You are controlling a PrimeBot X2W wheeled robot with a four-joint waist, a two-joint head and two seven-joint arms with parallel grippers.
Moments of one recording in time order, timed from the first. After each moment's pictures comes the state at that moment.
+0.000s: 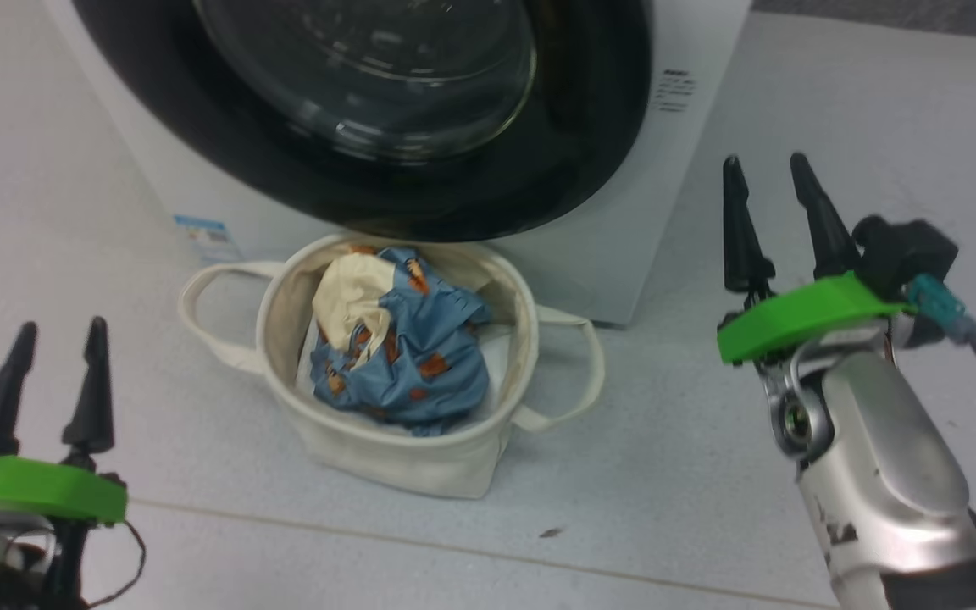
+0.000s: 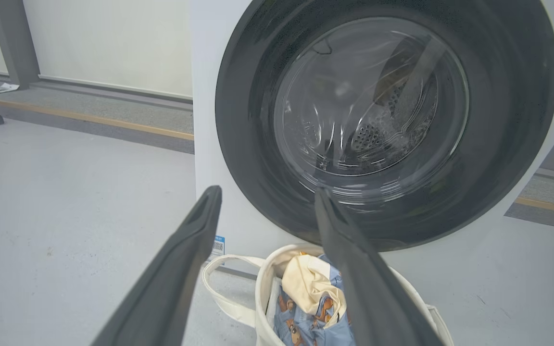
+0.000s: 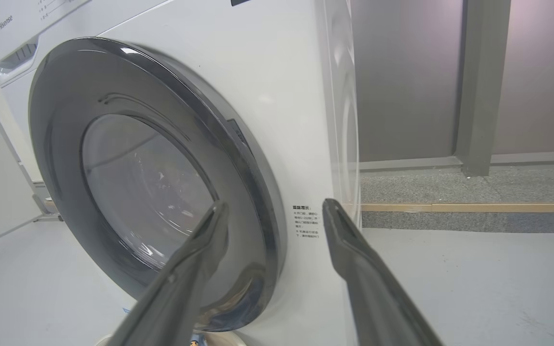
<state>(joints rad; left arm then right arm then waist) -0.31 0.37 -0.04 0.40 -0.50 -0.13 -0.25 -0.61 -0.07 0.14 0.49 0.34 0.13 -0.26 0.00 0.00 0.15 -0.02</state>
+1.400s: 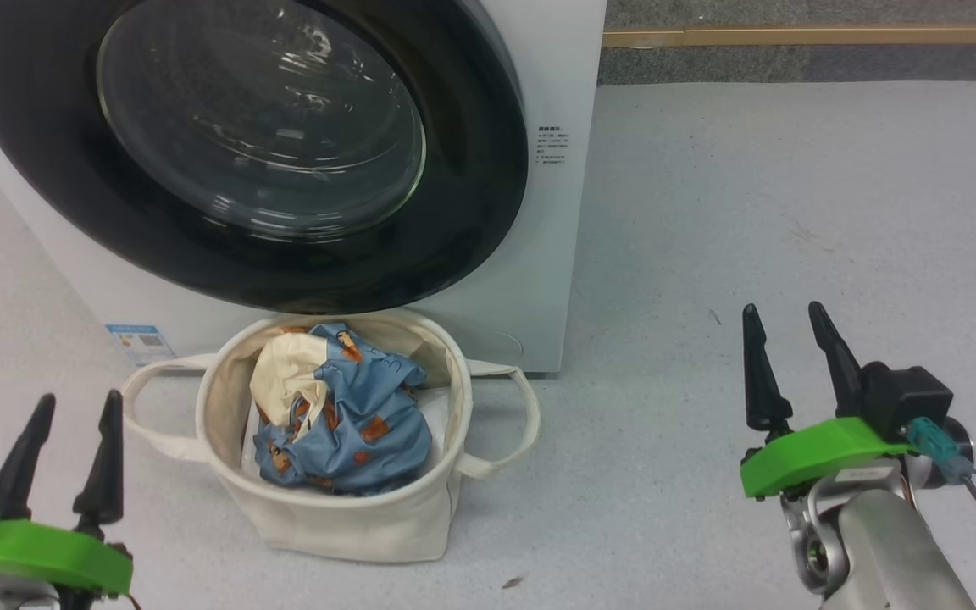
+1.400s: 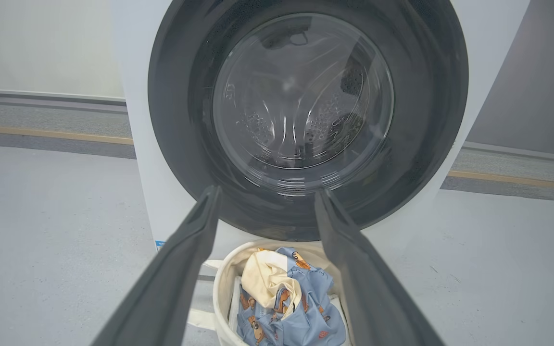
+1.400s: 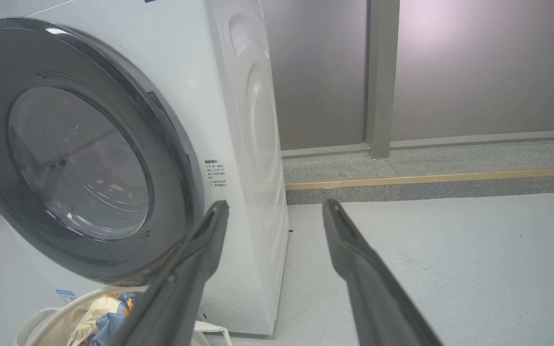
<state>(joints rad) -0.19 0.42 -0.07 0.37 -0.53 -0.13 -0.25 -0.29 -0.06 0.06 0.36 0.18 0.13 -0.26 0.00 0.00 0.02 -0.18</state>
